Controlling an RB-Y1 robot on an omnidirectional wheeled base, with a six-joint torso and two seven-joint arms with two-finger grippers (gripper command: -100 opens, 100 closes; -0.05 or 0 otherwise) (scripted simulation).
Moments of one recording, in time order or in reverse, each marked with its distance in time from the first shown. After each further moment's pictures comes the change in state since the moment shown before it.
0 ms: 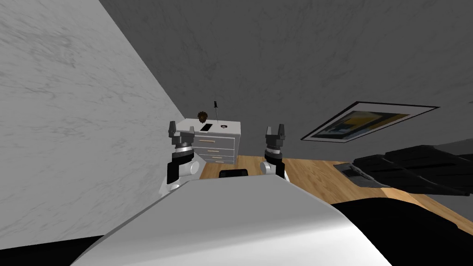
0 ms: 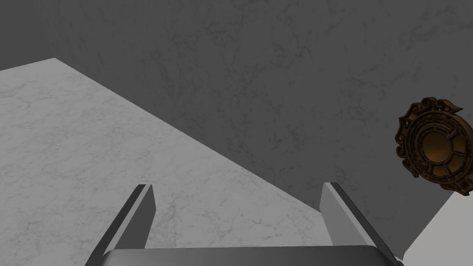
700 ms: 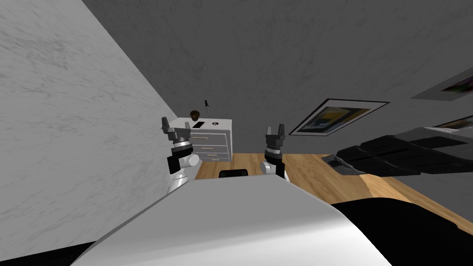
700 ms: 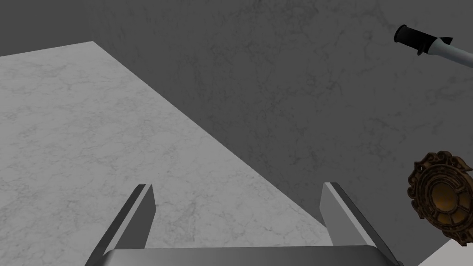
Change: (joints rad) left arm -0.155 0.019 0.066 0.121 0.182 -0.060 -0.074; right arm 0.000 0.000 0.000 0.000 0.000 0.000 0.000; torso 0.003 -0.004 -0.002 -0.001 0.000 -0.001
